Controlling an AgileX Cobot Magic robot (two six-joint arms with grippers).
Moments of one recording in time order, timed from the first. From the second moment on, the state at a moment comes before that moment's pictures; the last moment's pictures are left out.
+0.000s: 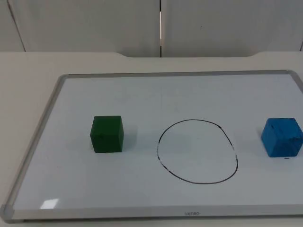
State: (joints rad) right arm 0.11 0.00 -0.52 -0.20 1.09 0.19; left arm -0.01 0.00 -0.50 0.00 1.08 0.02
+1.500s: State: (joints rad) right arm 0.11 0.00 -0.52 -0.20 1.09 0.18; left arm -0.01 0.43 -0.53 -0.52 0.80 0.33
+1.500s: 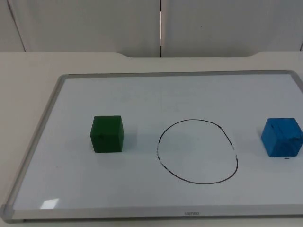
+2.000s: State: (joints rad) right arm 0.11 0.00 -0.52 -0.20 1.09 0.18; left arm -0.01 0.81 -0.53 -1.11 0.76 0.91
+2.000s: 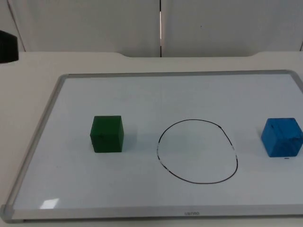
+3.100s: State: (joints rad) right arm 0.11 0.00 -0.52 -0.20 1.09 0.18; left arm -0.25 1.46 -0.62 -1.51 0.32 1.31
